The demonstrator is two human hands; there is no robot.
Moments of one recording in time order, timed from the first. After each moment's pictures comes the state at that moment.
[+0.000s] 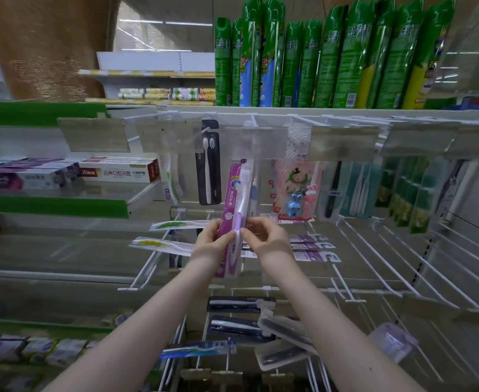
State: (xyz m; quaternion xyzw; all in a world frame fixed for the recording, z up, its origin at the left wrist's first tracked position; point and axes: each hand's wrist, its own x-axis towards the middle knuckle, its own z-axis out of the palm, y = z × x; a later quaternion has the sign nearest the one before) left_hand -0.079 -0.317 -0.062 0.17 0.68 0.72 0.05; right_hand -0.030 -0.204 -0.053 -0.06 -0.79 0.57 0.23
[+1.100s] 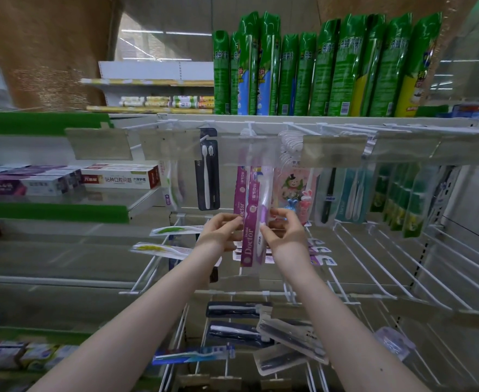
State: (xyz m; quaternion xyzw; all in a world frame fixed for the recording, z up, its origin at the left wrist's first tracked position) left_hand -0.081 -0.305 -0.032 0.17 0.68 0.71 0.10; right_hand -0.017 -0.186 -0.041 -0.07 -0.73 0.60 0.32
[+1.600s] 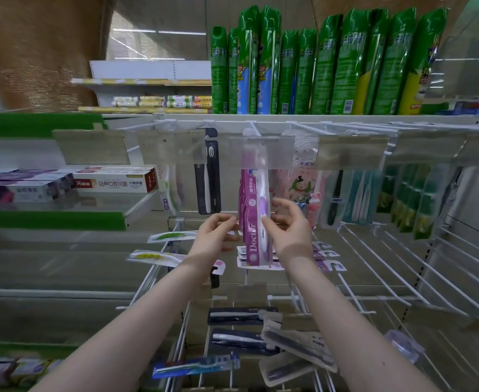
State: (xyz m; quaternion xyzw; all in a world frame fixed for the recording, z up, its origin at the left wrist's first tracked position) left_hand -0.110 -0.316 -0.041 0.19 0.67 0.71 0.08; right_hand -0.043 -0.186 -0.036 -0.07 -0.72 0.58 0.37
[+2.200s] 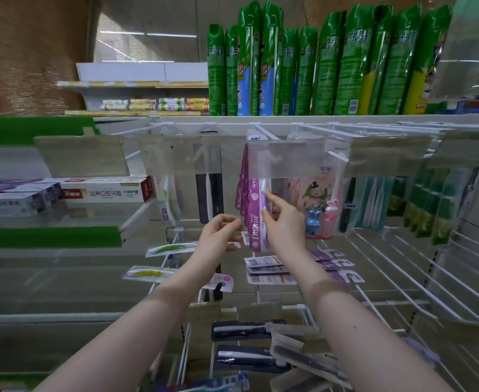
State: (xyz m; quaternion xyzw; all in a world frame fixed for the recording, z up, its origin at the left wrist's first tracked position) left_hand -0.156 -0.311 -0.039 0.21 0.68 0.70 0.08; right_hand -0.123 -0.180 -0.034 -0.14 -0.82 0.40 0.39
